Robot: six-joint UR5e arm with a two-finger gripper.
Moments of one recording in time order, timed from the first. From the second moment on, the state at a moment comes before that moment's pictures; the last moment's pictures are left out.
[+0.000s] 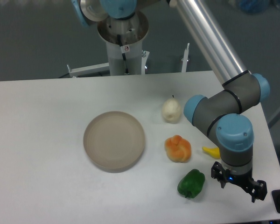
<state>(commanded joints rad) 2.36 -2.37 -1.09 -0.87 1.68 1.18</state>
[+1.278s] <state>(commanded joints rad) 2.48 -2.19 -1.25 -1.06 1.66 1.25</state>
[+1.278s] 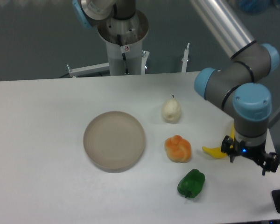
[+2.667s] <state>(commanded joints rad) 2.62 -2.20 -1.47 -0.97 1.62 1.37</state>
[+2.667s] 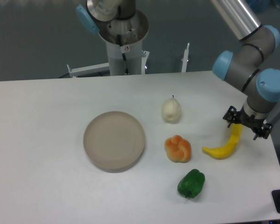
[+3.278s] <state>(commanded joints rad) 2.61 -2.21 -1.51 -0.96 1.59 1.34</state>
